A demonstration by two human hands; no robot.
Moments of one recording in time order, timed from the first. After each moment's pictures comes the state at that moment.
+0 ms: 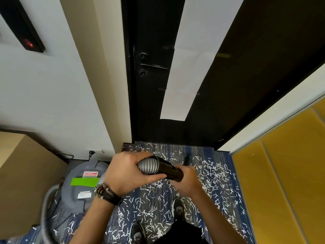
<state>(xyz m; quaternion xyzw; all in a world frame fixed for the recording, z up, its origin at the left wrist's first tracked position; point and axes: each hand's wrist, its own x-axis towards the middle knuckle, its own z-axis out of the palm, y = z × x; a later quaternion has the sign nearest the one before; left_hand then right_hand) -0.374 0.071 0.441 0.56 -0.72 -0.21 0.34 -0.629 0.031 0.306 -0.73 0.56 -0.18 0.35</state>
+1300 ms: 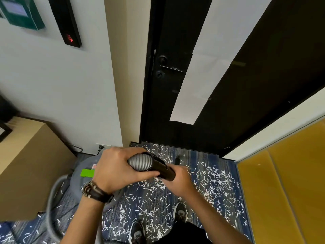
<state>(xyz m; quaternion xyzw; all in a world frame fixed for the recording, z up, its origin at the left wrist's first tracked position) -0.315 0.124 0.453 0.60 -0.69 -0.17 0.37 -0.557 0.063 0.328 -0.76 0.50 -0.17 0.39</state>
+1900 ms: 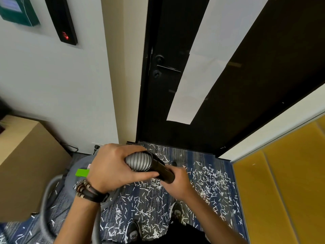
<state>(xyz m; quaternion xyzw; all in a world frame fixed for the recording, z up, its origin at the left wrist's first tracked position) -0.319 0.126 0.472 0.56 -0.71 -0.17 0.40 -0.565 0.077 0.353 -0.74 0.50 -0.18 0.41</state>
